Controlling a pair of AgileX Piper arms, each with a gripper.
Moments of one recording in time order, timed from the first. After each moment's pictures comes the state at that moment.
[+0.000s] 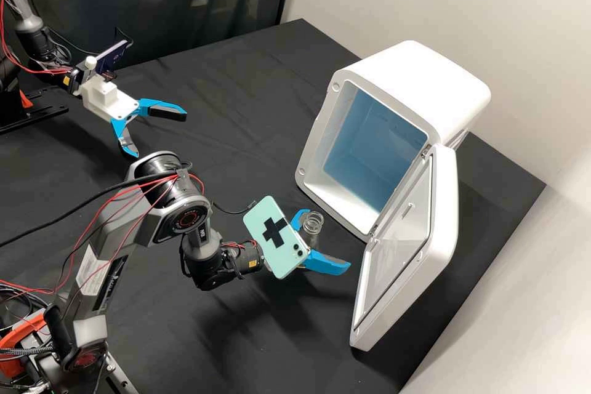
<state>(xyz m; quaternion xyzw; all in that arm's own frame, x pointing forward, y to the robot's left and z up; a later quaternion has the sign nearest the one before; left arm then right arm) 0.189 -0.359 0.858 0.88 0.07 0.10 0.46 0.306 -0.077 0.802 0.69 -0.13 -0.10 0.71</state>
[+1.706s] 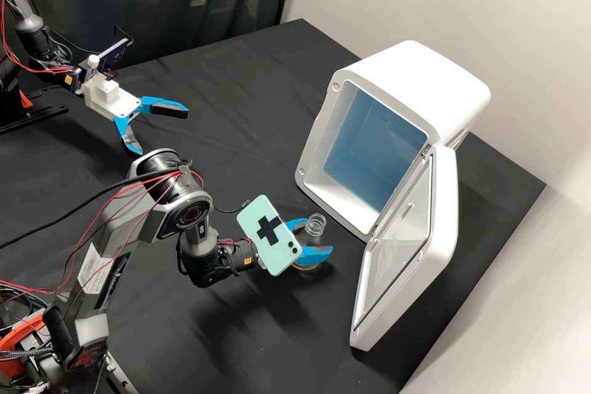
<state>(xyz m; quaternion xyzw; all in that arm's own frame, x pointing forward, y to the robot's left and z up) 0.186 -0.356 0.862 0.88 0.07 0.11 0.46 0.307 -0.074 0.785 0.69 -0.12 -0.12 0.70</state>
